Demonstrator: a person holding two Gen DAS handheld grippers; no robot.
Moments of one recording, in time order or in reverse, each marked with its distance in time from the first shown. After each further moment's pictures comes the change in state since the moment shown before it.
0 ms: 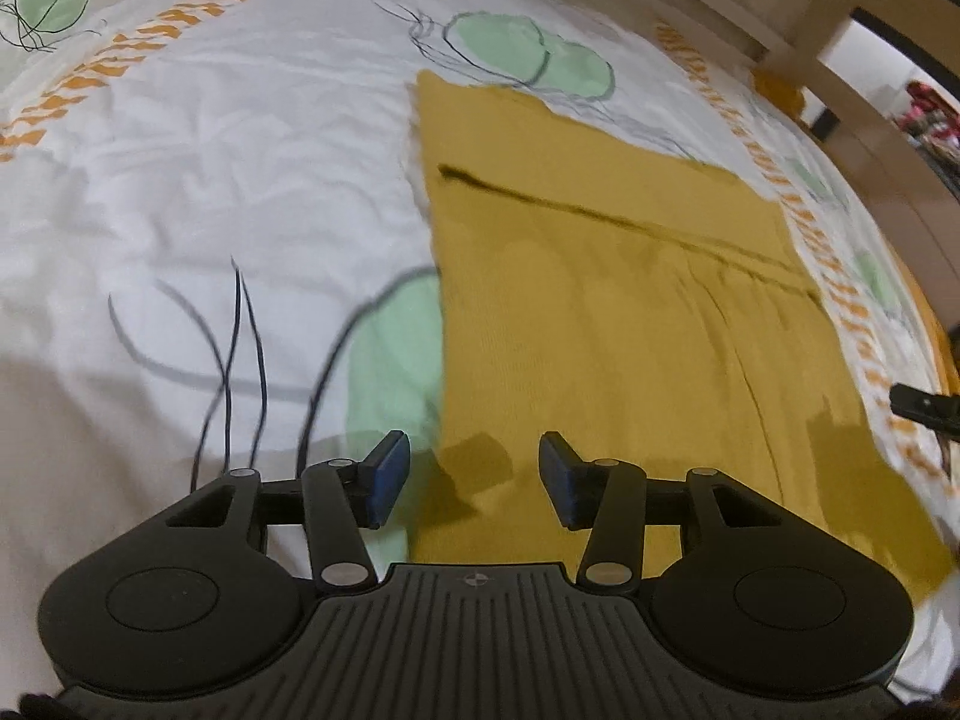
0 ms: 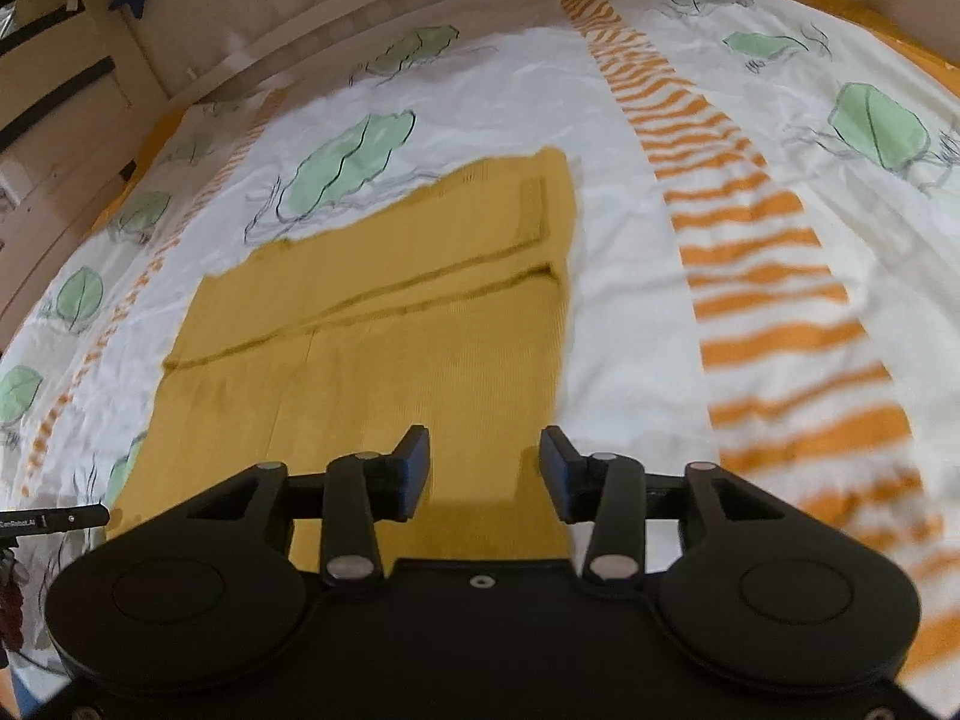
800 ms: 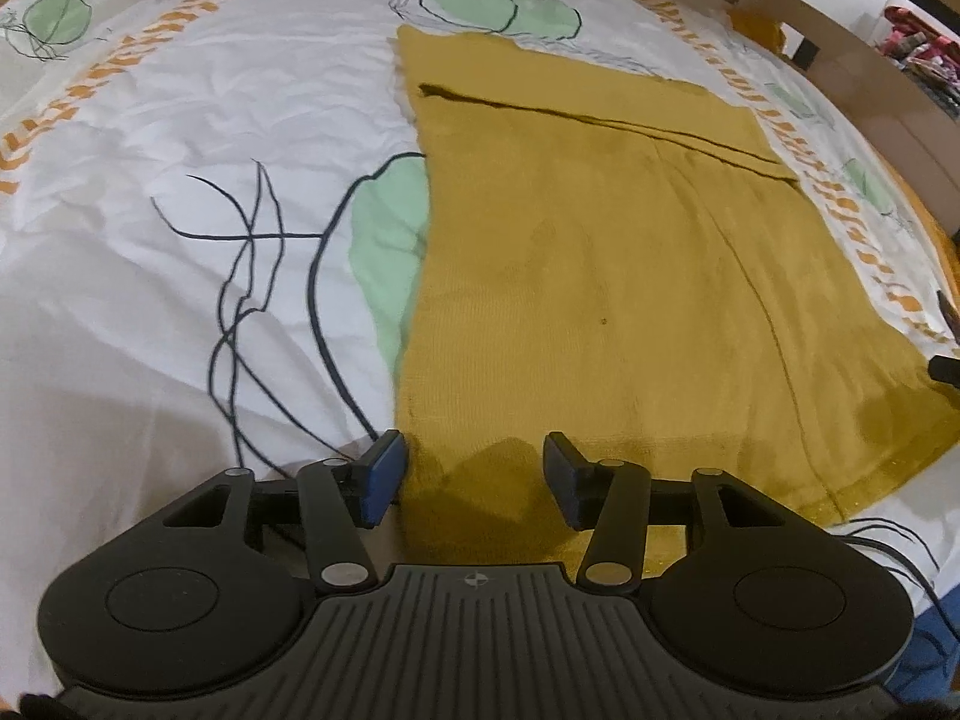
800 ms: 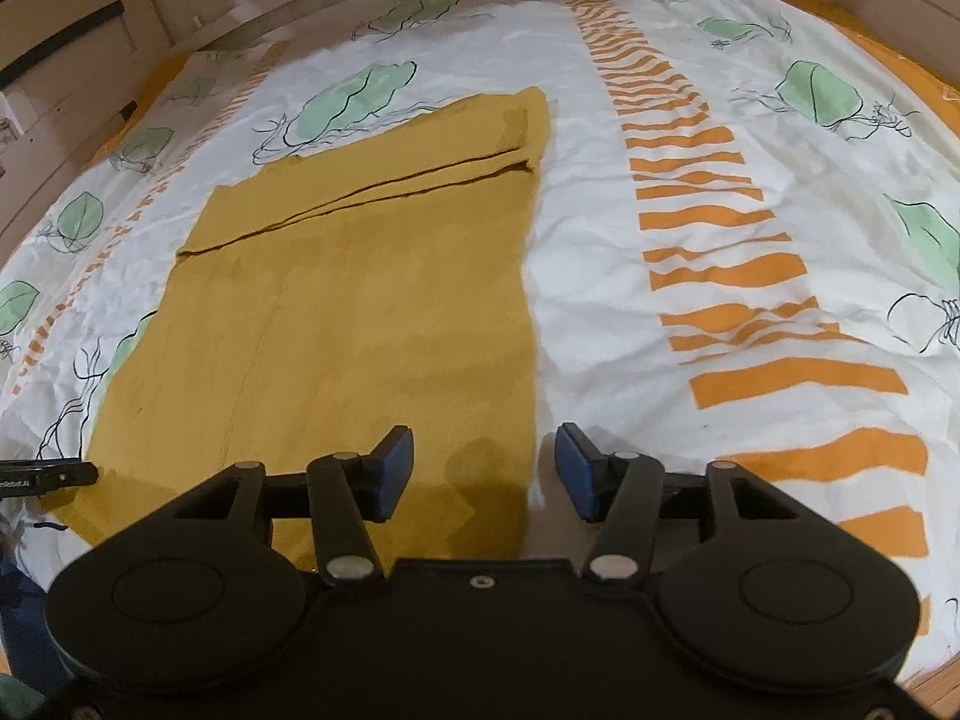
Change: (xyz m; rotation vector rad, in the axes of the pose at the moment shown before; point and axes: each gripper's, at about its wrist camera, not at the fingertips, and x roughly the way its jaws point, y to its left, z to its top) left arm -0.022 -0.017 -0.064 0.095 0.034 0.058; right arm -0.058 0.010 -0.071 -0.058 0.049 -0.069
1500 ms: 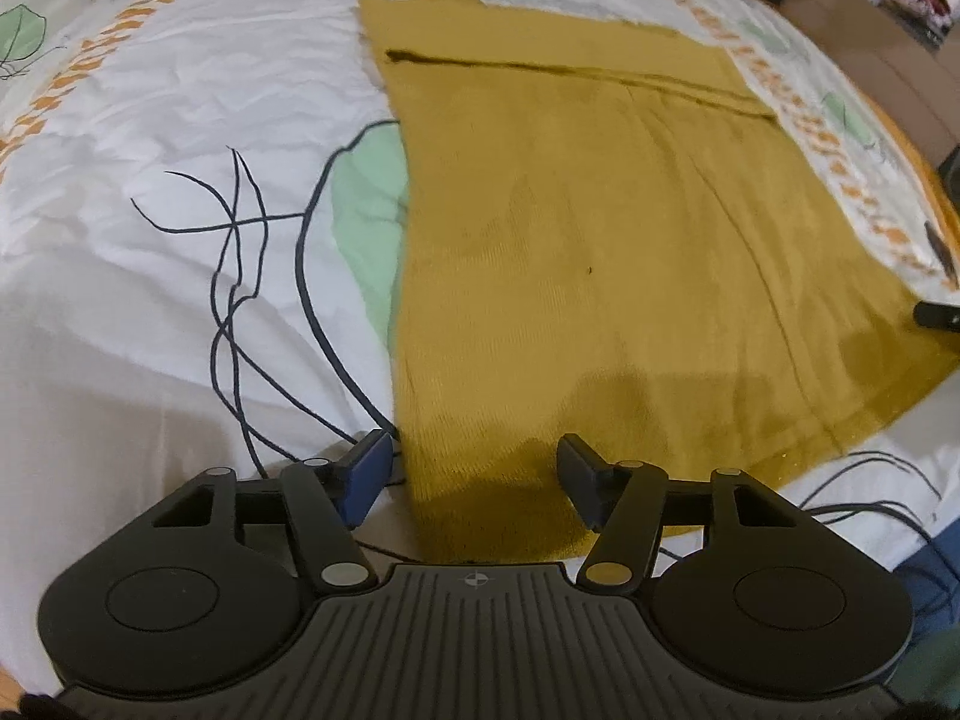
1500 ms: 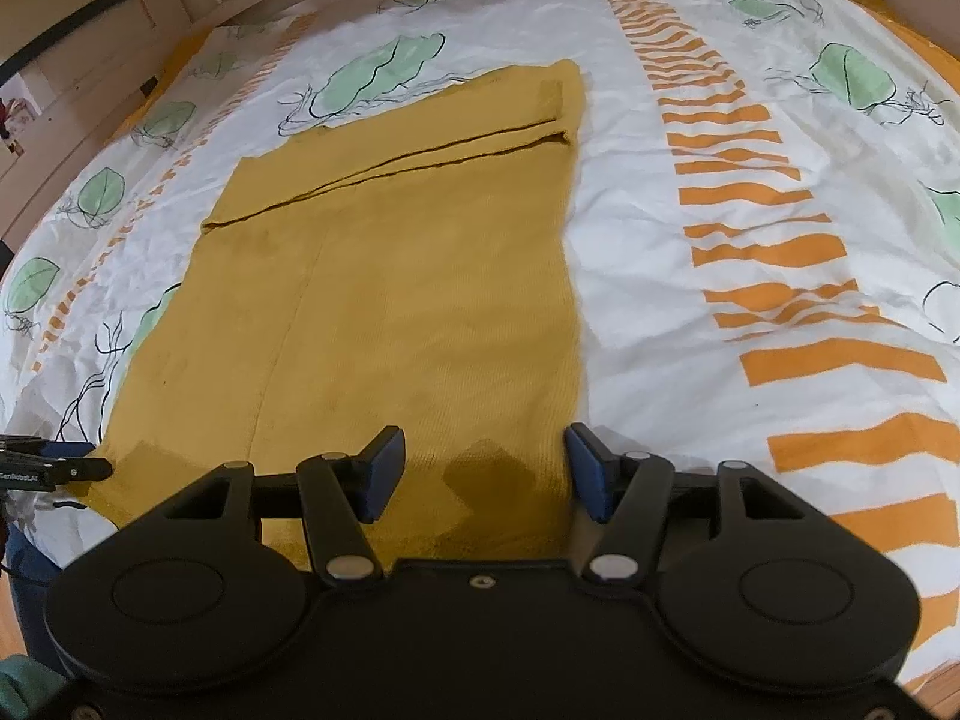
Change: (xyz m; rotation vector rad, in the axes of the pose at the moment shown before) left arm -0.003 -0.003 0.004 0.099 0.118 -0.004; right arm 0.004 0.009 -0.002 -0.017 0.056 0.047
